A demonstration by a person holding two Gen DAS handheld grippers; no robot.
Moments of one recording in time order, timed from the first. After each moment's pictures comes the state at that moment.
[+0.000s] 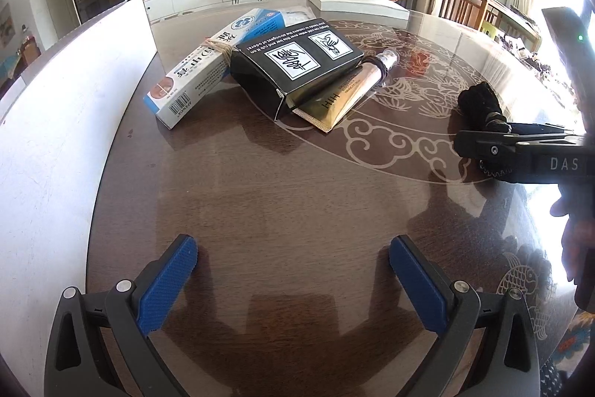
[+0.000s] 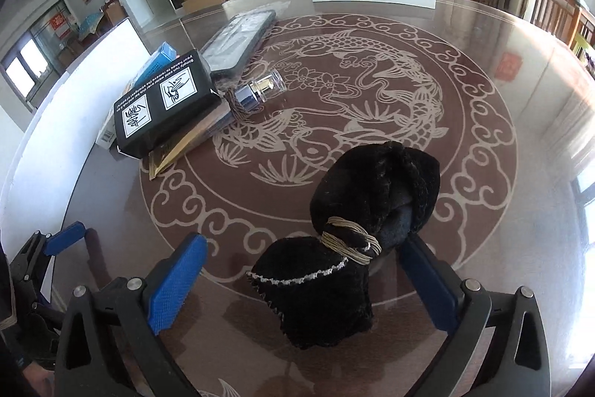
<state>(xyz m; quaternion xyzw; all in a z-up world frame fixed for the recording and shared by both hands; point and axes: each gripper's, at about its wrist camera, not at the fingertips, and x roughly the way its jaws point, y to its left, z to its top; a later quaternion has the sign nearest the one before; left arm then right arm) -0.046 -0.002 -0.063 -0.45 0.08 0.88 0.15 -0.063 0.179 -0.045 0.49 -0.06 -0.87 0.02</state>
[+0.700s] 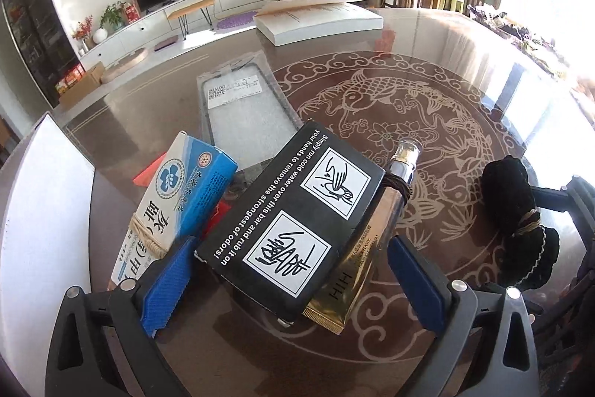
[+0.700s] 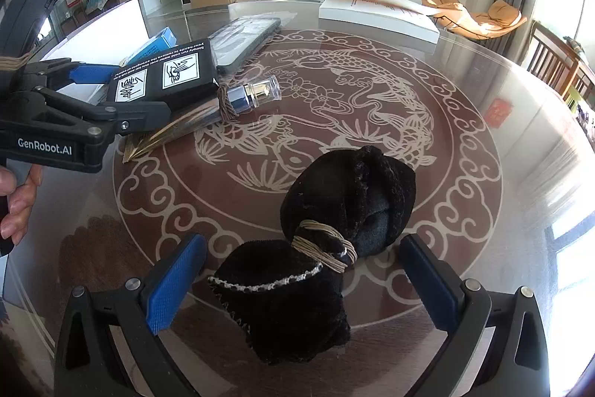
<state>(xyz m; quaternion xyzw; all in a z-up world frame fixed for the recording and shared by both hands) -0.158 0.061 -0.036 -0.43 0.18 0.86 0.23 -0.057 0.177 -0.056 0.46 0.01 -0.89 0.01</state>
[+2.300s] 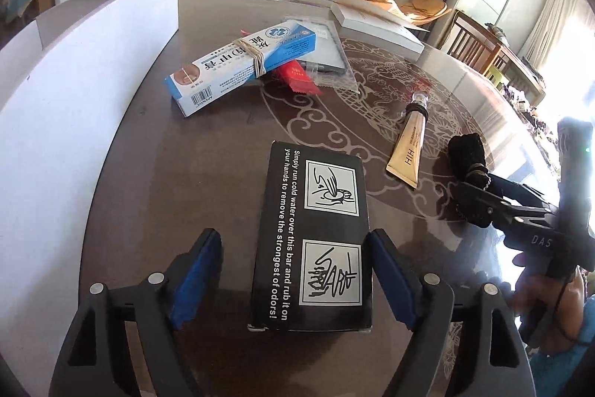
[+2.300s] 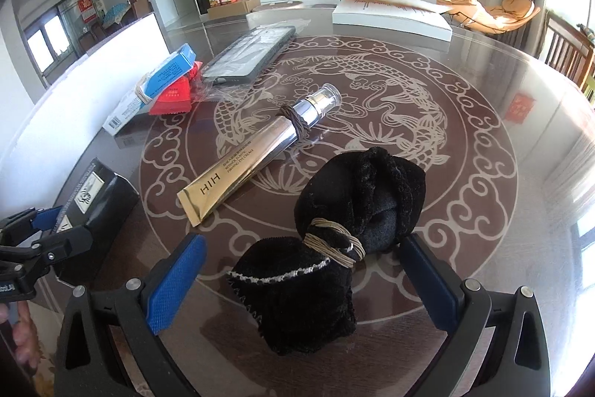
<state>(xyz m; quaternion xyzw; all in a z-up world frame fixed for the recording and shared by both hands) -0.046 -0.029 -0.043 -0.48 -0.03 0.87 0.15 -0.049 0.193 -0.047 0.45 -0.05 -0.89 0.07</state>
